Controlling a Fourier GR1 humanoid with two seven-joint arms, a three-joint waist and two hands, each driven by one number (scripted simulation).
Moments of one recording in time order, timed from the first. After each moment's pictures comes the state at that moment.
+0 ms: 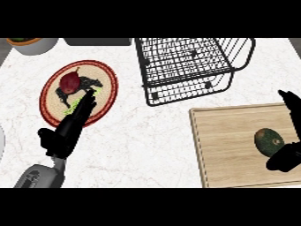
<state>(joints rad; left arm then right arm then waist) -0.14 0.27 -0.25 -1.35 0.21 0.05 -0.11 -0.27 -0.86 0.41 -1.90 0.29 0.18 1.16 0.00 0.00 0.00</state>
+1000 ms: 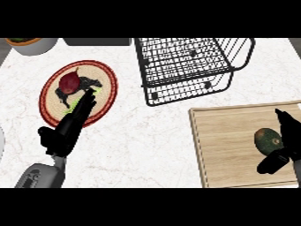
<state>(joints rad) -0.14 0.24 -0.19 -1.34 0.16 0.01 -0.11 -0.11 -0.65 0.33 -1.70 0.51 0.16 1.06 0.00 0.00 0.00</state>
